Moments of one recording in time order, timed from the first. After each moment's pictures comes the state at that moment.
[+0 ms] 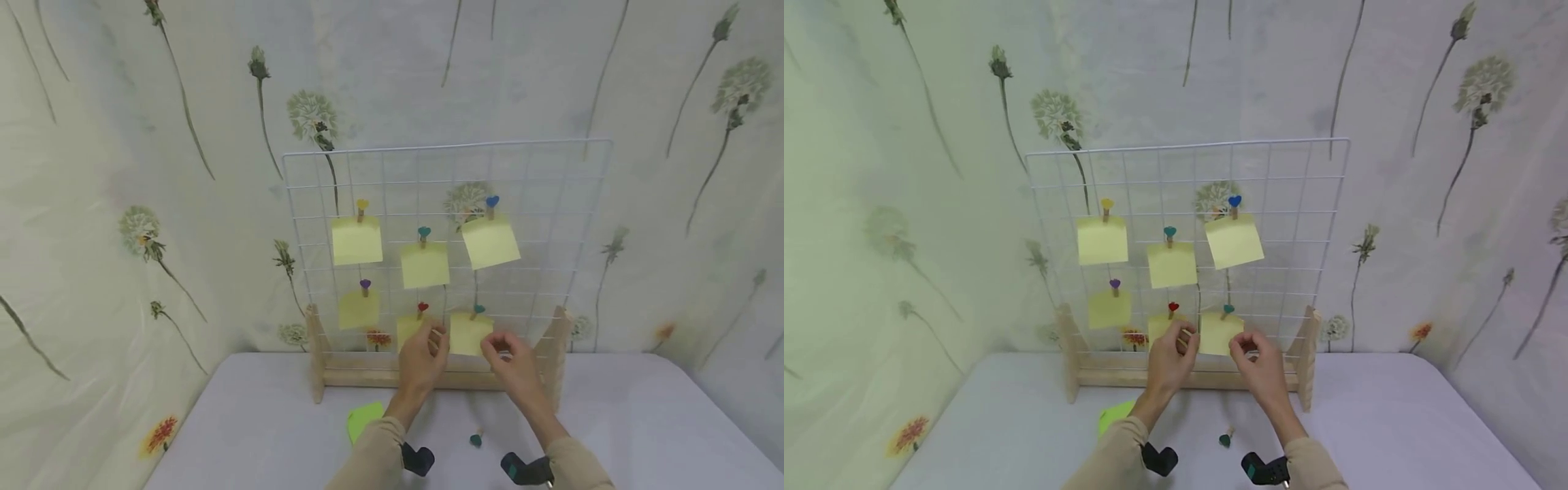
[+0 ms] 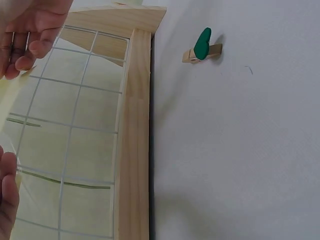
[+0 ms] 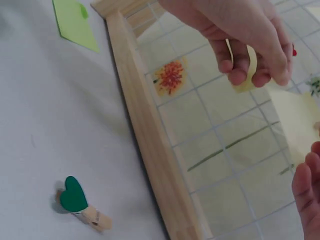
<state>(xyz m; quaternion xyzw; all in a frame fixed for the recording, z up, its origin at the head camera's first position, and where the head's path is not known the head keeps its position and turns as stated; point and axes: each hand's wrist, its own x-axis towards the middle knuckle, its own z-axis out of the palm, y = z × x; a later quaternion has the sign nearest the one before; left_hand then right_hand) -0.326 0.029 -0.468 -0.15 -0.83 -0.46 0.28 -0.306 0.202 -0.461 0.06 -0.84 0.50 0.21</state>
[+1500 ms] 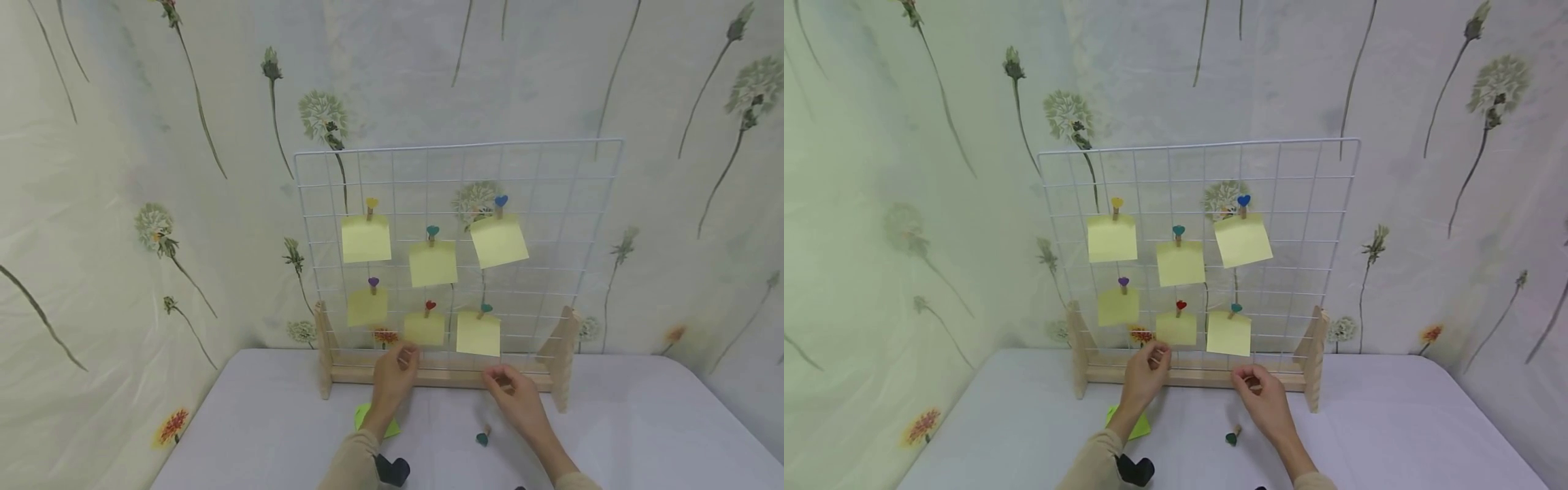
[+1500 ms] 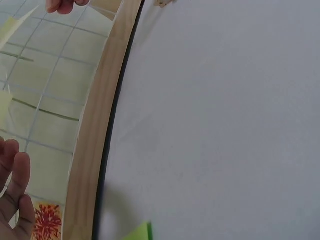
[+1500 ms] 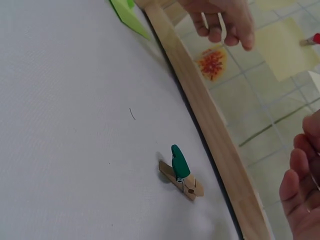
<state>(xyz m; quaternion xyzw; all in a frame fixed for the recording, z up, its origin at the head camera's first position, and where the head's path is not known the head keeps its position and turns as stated) -0.317 -0.029 -0.504 -0.07 -0.84 -0.48 0.24 -0.285 0.202 -0.507 0.04 -0.87 0.47 0.13</state>
